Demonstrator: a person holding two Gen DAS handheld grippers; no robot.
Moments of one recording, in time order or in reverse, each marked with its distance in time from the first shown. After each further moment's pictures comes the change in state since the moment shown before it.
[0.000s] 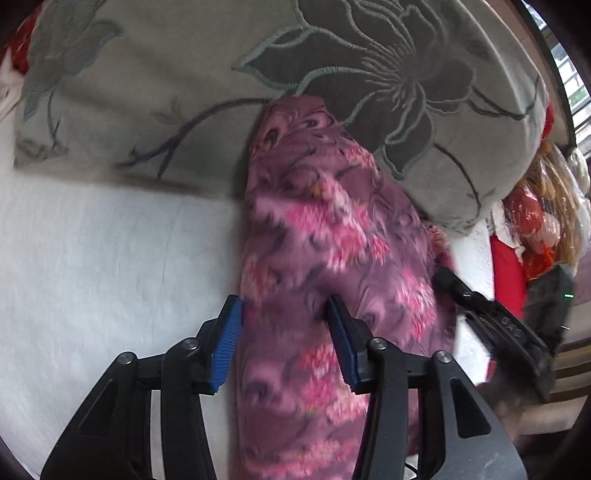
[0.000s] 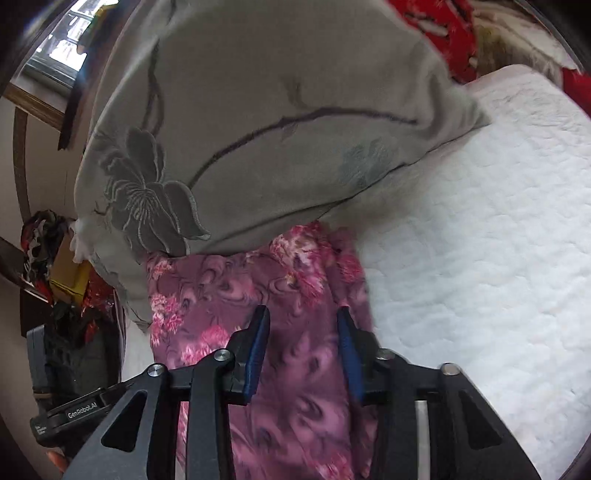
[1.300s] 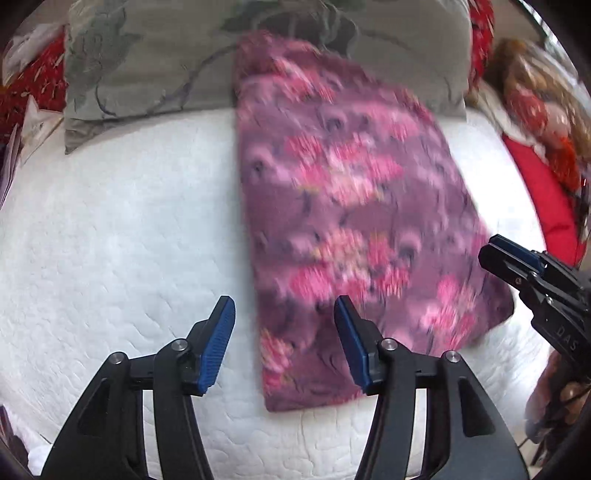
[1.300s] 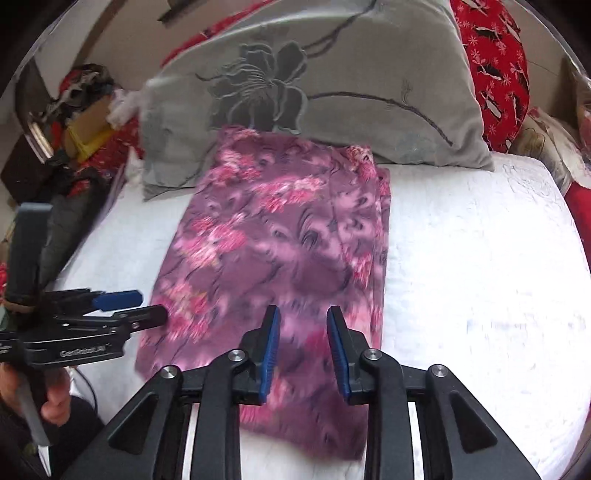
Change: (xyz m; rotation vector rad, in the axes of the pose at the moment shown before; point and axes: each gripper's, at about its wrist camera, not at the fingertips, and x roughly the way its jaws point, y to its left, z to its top) left arm -0.016 -0.031 -0.140 0.251 -0.013 0.219; right arm -0.090 0.034 -0.128 -0.479 0.061 -0.143
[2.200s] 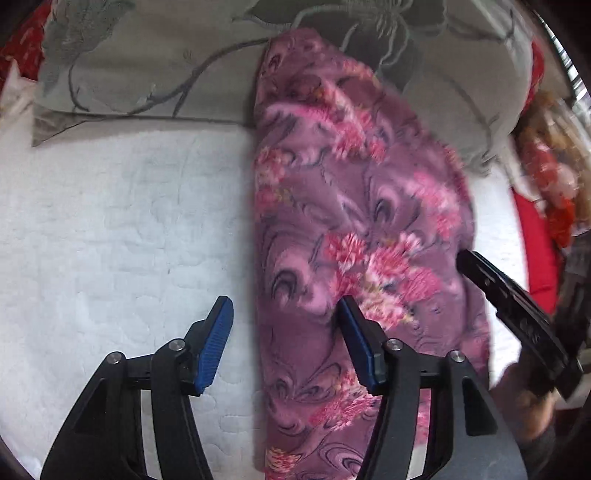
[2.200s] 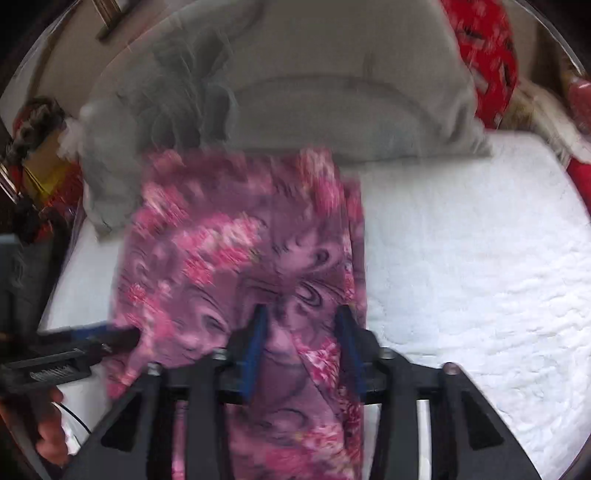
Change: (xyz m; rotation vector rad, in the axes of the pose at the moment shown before) left arm 0.027 0.043 0.096 -0.160 0.031 -0.167; right arm 0.070 -0.037 0.074 0.181 -0.014 -0.052
